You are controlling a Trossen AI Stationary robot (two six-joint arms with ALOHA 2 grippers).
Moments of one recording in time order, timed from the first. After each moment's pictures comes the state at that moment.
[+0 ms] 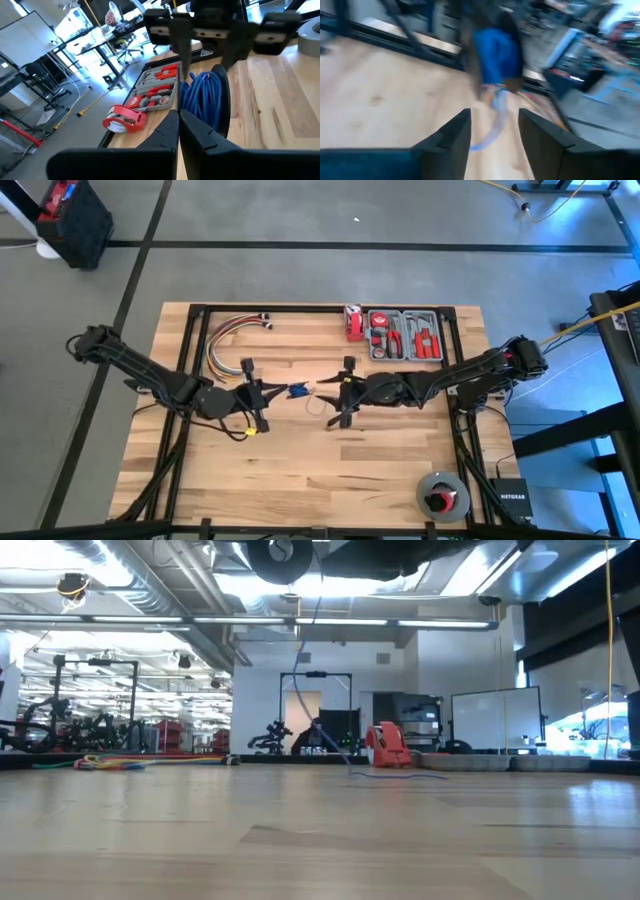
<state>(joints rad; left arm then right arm) -0.43 1.12 0.81 0.01 -0.85 0.20 0.19 1.49 0.91 0.34 0.31 -0.29</state>
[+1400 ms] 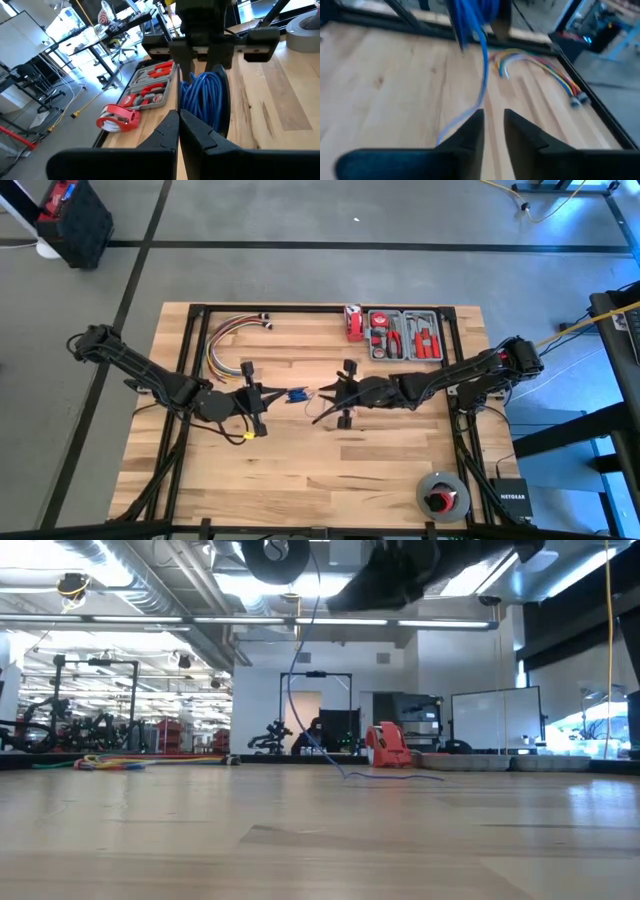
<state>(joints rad) -0.45 1.12 0.81 -0.02 -0.84 0.18 0.18 1.53 0.91 0.23 0.33 -0.09</state>
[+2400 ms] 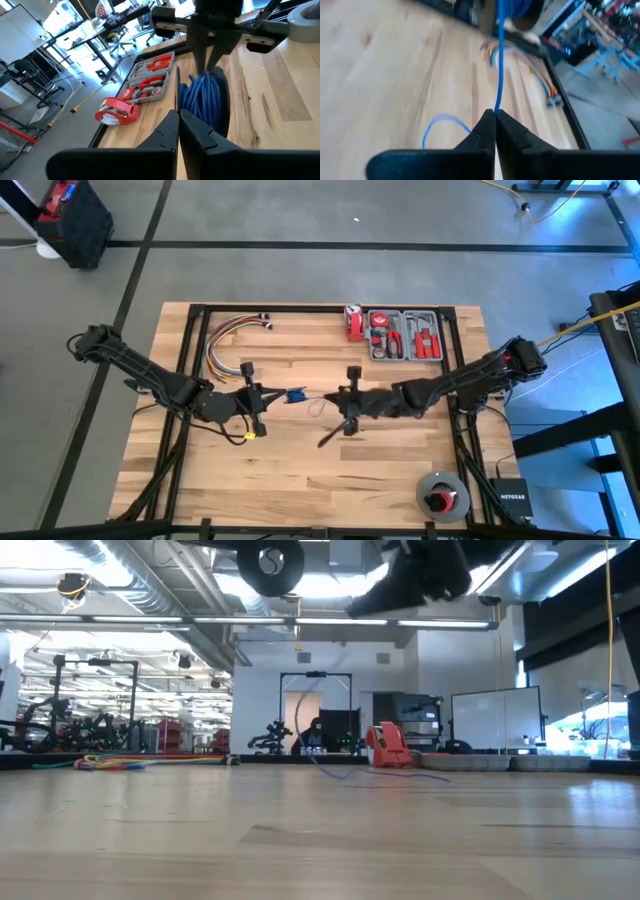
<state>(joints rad) -0.45 1.12 0.81 -0.07 -0.84 0.16 0.26 1.51 0.91 0.13 0.48 -0.28</state>
